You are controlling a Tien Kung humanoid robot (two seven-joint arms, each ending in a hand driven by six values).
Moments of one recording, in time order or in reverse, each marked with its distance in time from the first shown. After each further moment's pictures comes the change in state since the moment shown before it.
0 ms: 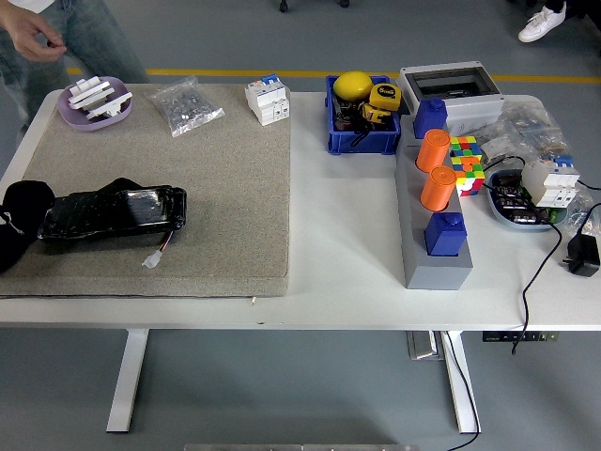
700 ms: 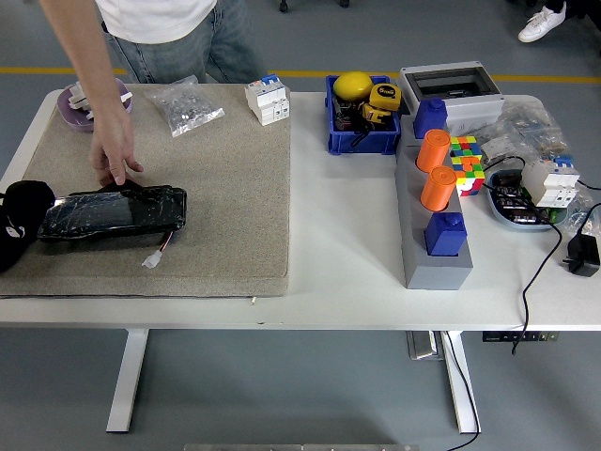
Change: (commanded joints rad) left arm -0.059 -0.011 0.111 0.112 -0.034 0.035 -0.008; right arm 0.005 -0.002 0.000 0.006 -0.009 -0.005 0.004
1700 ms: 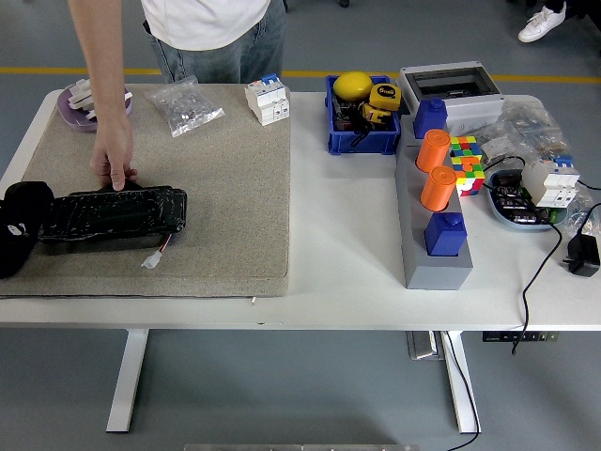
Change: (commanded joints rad) left arm -0.005 -0.013 0.031 0.026 -0.009 0.081 -0.012; right arm 0.001 -0.005 0.022 -0.002 -0.010 -0.011 0.009
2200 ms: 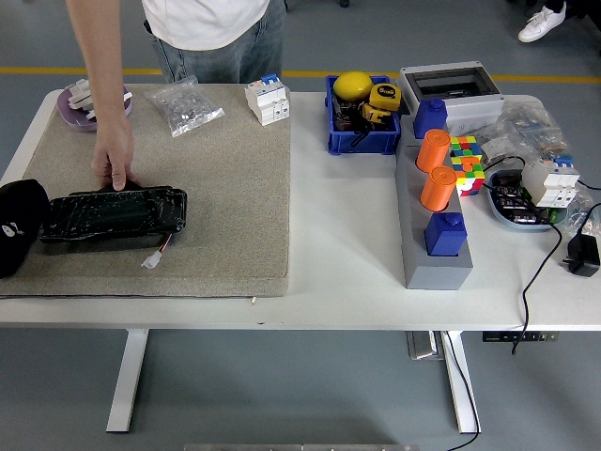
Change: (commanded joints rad) left arm 0.005 -0.002 0.008 0.016 0.038 0.062 -0.014; right arm 0.003 0.003 0.014 0.000 -0.005 -0.004 0.003
